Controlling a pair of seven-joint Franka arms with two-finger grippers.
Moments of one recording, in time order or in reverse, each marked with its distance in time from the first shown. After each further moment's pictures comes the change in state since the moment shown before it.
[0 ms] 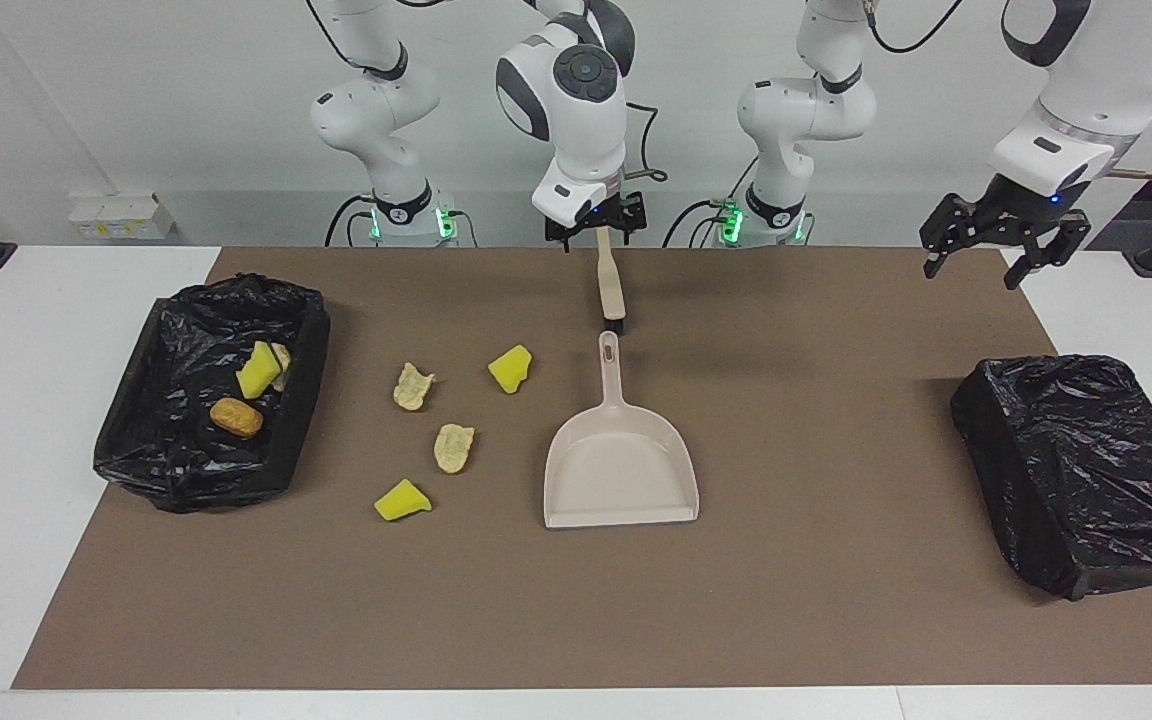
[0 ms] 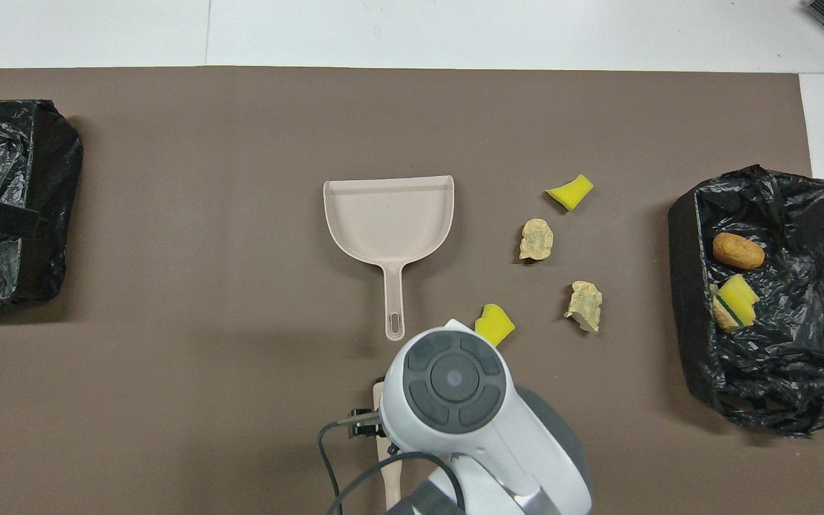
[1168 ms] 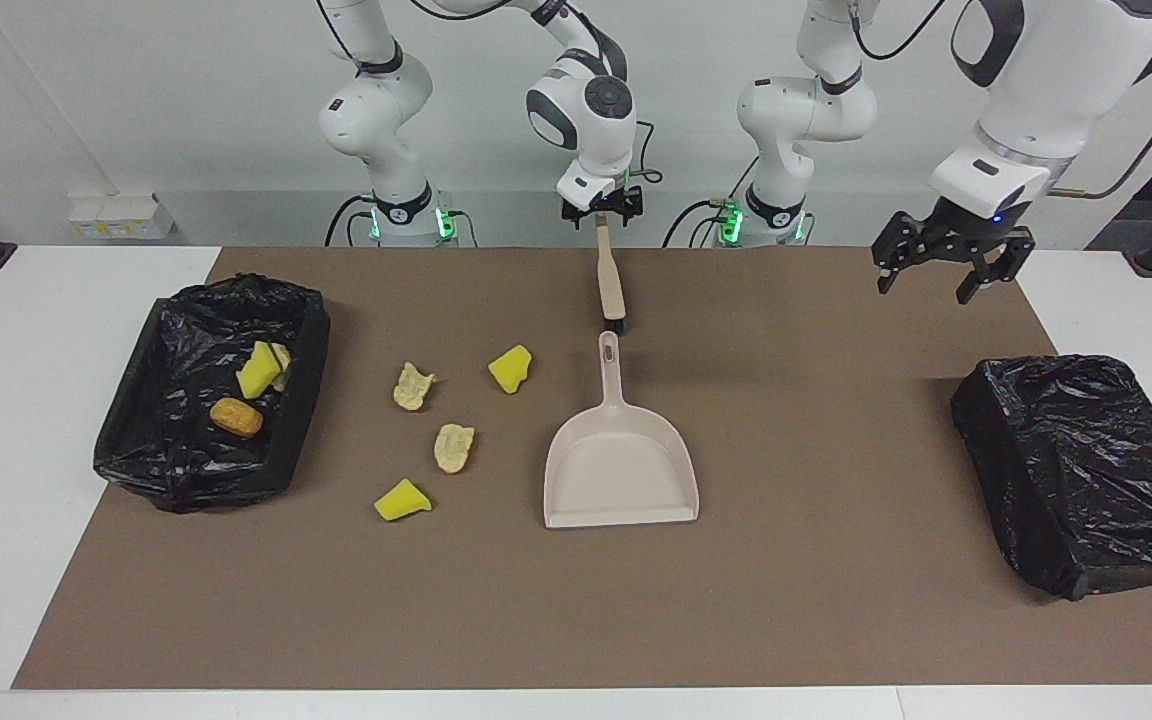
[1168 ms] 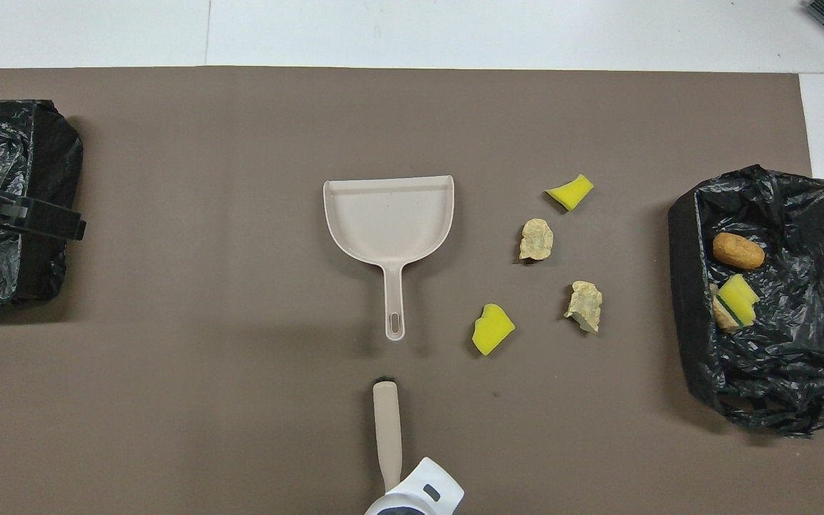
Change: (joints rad) left arm -0.135 0.028 -0.014 -0.046 -0.001 0.097 -0.188; right arm 0.234 0.030 0.002 -0.256 0.036 0.263 0.176
